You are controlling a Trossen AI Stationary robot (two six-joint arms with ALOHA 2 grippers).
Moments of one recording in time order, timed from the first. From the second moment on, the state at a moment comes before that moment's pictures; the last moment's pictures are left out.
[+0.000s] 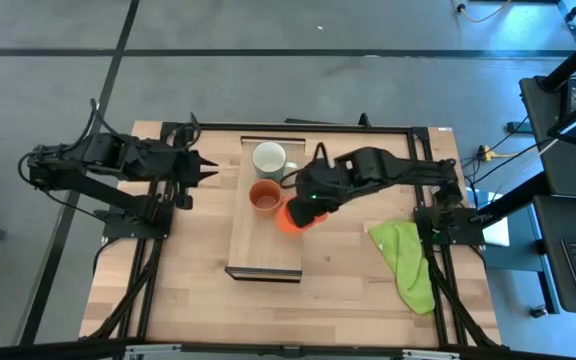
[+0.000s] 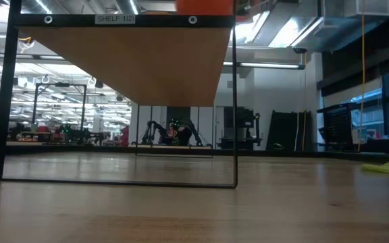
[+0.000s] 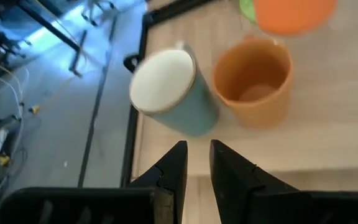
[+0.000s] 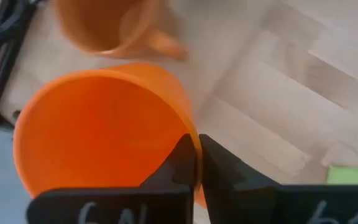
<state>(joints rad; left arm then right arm) -0.11 0.96 1.36 -1.09 -0.42 0.25 0.14 1.95 2.33 -1.56 0.12 1.16</state>
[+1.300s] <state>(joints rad) 0.03 0.96 1.36 -1.04 -0.37 0.32 0.19 2.08 2.34 -1.24 -0.06 1.10</state>
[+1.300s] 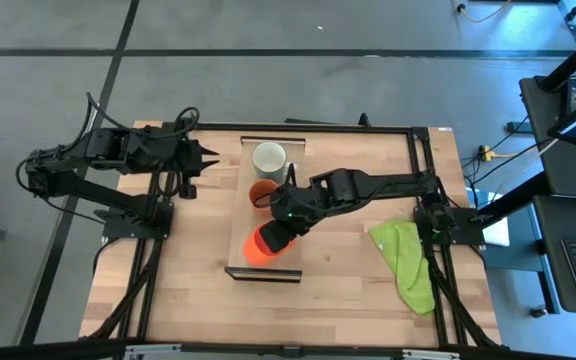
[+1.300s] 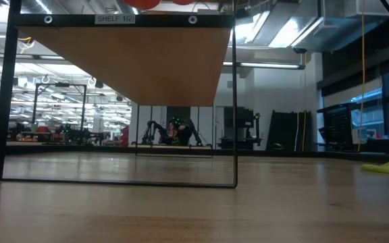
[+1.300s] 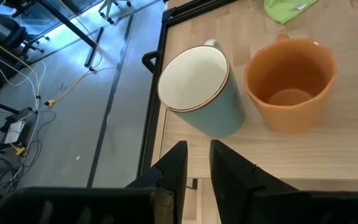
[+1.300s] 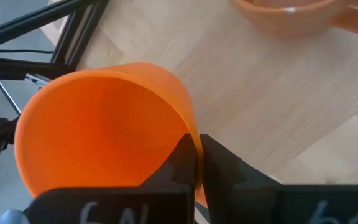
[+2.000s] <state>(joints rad) 0.03 0.96 1.36 -1.04 -0.37 0.32 0.19 2.09 2.28 -1.24 -0.03 1.08</state>
